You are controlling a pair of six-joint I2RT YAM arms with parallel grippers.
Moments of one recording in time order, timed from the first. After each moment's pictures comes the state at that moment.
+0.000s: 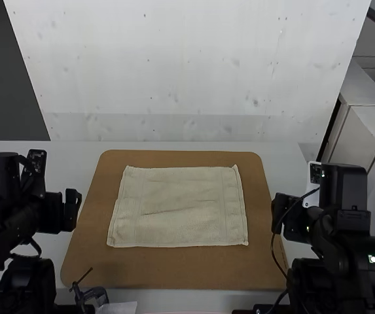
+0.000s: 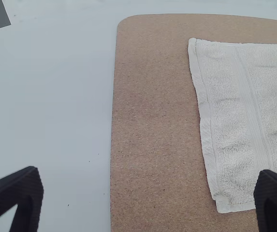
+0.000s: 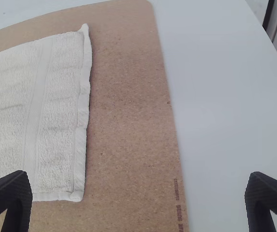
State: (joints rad) left arm 0.00 0.03 0.41 -0.95 0.02 0.07; right arm -0.01 0.01 0.42 -1.06 -0.02 0.09
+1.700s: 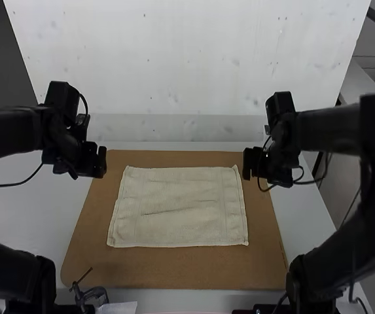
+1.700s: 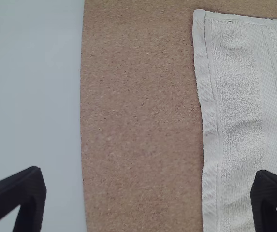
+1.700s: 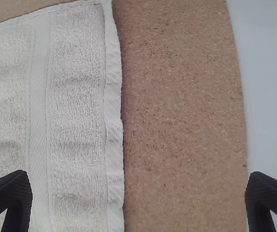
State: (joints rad) left arm -0.09 1.21 0.71 -0.47 -0.04 0.00; right arm 0.13 1.36 0.72 -0.43 -0.04 0.18
